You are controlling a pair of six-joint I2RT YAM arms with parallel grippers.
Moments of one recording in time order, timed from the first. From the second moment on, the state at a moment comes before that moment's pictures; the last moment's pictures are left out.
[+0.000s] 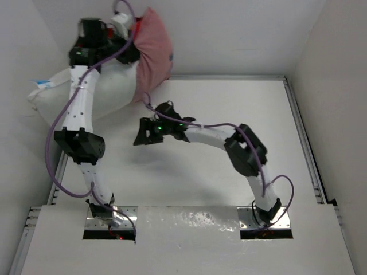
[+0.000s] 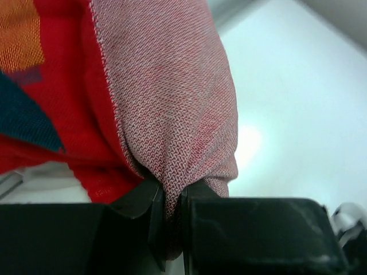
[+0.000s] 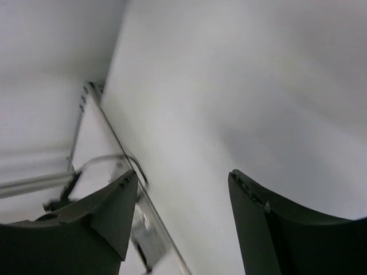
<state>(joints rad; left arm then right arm) 0.01 1.98 2.40 -0.83 0.70 0.16 0.86 2.19 1.64 -0.01 -0.43 0.71</state>
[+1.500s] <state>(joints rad) -0.76 2.04 1.73 -1.31 0.17 0.61 0.52 2.21 2.15 -0.55 -0.18 0.14</state>
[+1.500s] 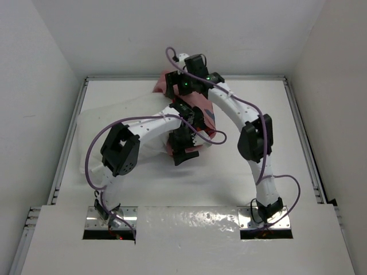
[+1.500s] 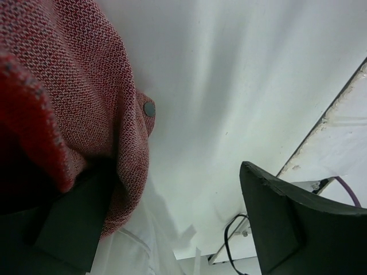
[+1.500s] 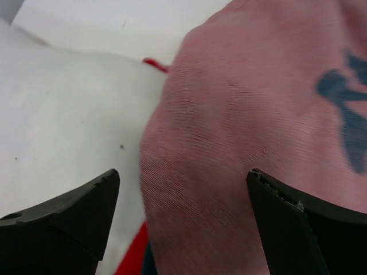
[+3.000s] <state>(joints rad) -0.55 1.84 2.11 -1.29 0.51 0.59 0.23 1.11 0.90 -0.54 0.63 0.70</state>
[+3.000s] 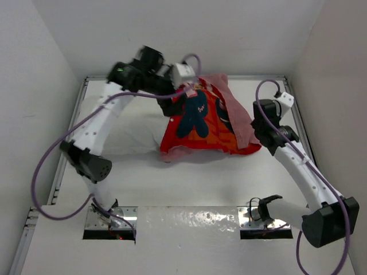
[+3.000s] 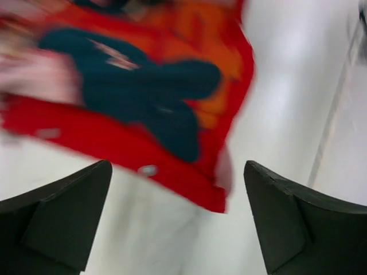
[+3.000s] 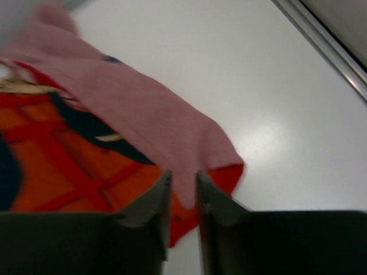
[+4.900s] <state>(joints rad) 0.62 2.15 1.79 -1.13 0.72 0.57 0.75 2.29 2.12 -0.63 0.56 0.27</state>
